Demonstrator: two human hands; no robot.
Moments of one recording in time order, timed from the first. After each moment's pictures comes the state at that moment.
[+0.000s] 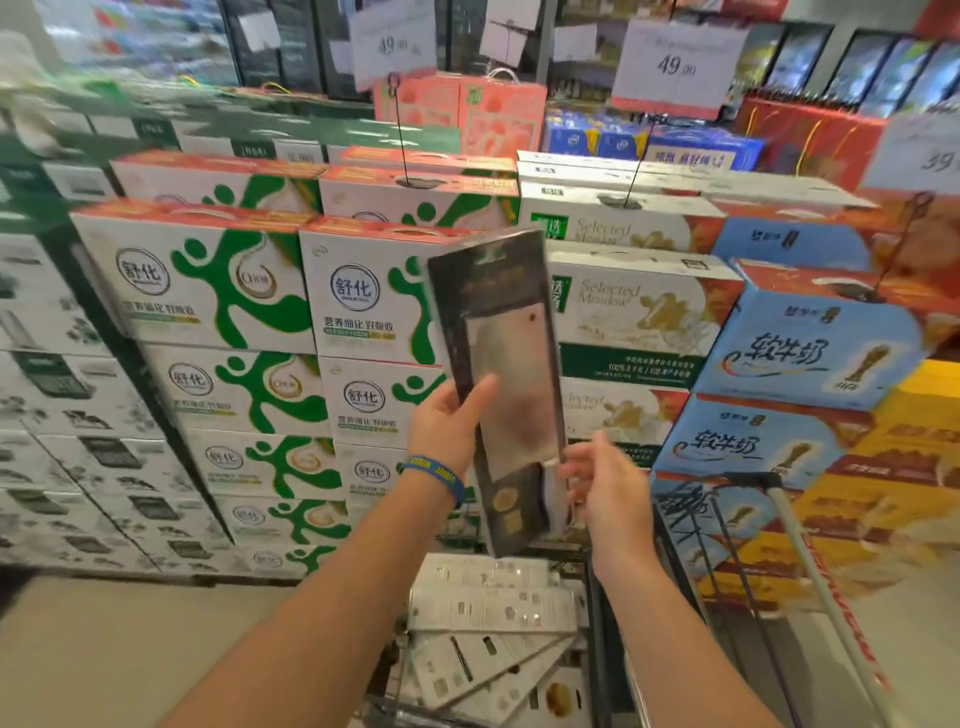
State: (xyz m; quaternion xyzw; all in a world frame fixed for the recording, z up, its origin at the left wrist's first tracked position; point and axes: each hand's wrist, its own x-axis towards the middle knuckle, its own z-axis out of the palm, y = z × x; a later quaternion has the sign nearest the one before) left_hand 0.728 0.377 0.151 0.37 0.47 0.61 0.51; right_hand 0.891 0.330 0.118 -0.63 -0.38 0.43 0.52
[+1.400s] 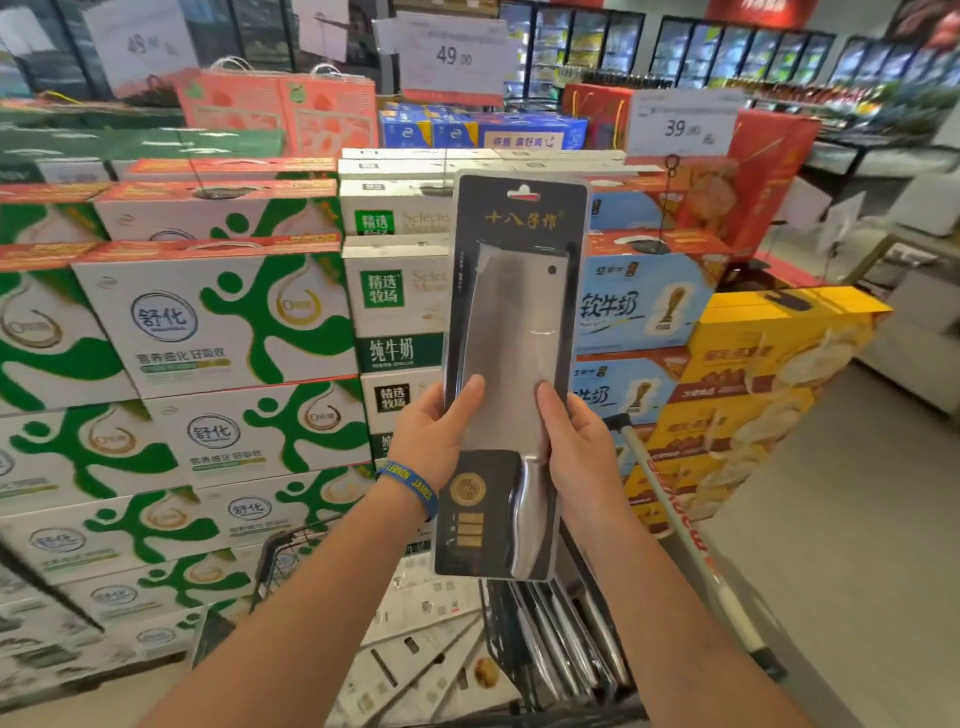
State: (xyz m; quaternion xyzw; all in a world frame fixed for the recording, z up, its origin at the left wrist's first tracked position) left_hand 0.858 0.341 0.173 0.51 0.40 0.49 0.58; right_hand 1.006 0.296 0.158 -0.54 -0.40 0.42 0.61
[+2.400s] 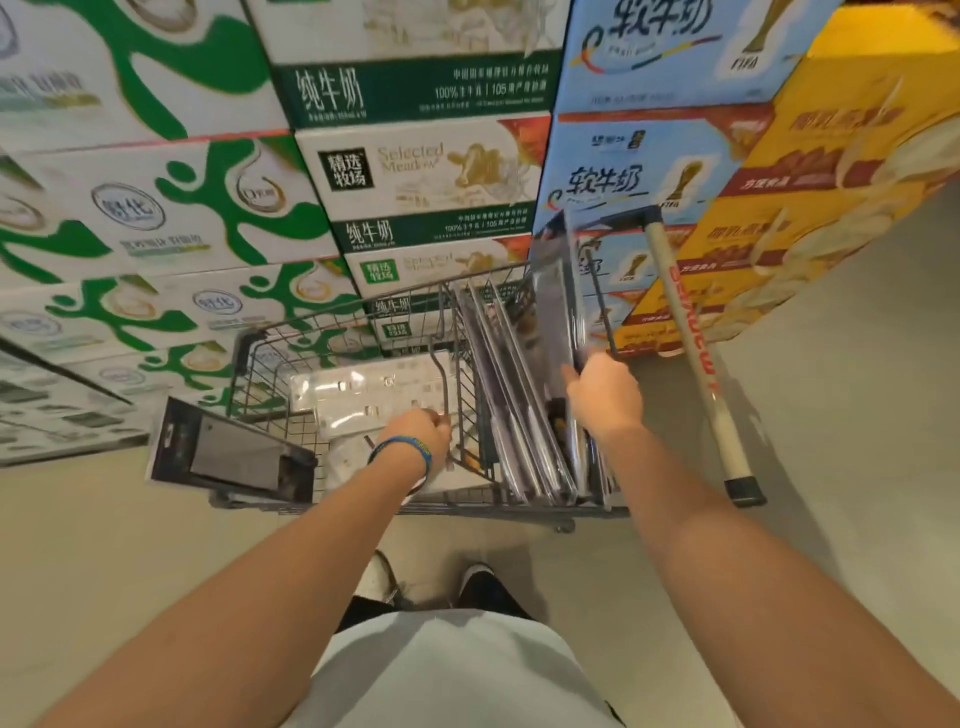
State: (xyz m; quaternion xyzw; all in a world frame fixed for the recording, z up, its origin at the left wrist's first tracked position) left_hand 0.888 0.286 -0.080 0.64 0.68 -0.08 0.34; right_hand 1.120 0.279 -0.050 -0.84 -0.47 0.24 0.09
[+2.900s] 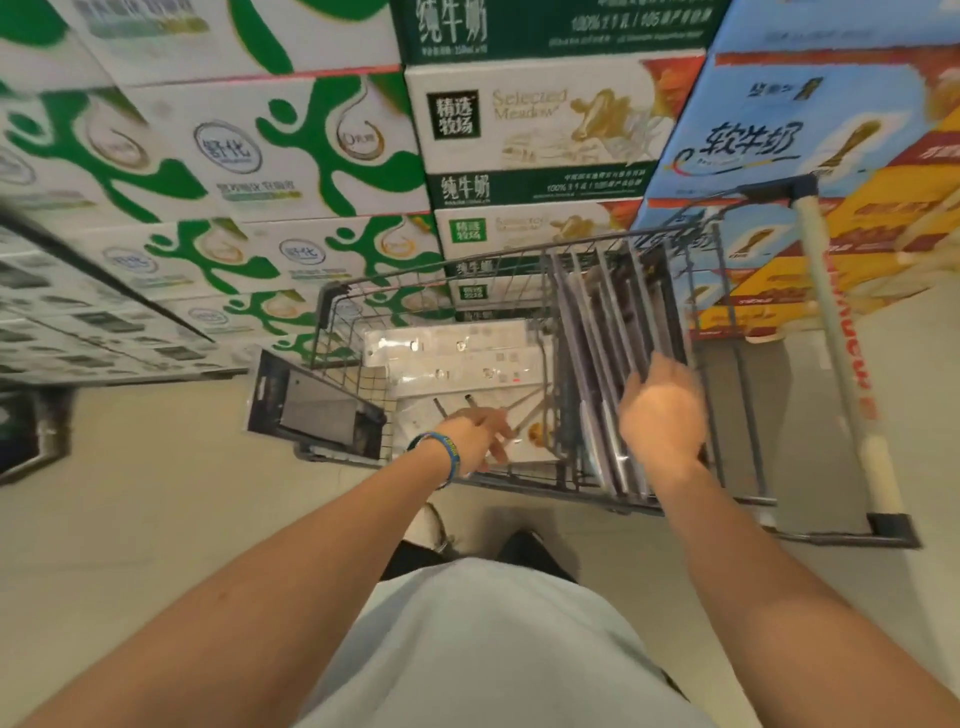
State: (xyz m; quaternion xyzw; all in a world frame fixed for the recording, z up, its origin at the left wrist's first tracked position) left_hand 0.823 0.278 -0.106 0.50 0.65 0.02 0.57; right_hand 1.056 0.273 -0.082 -0.86 -0.49 0.15 0.07
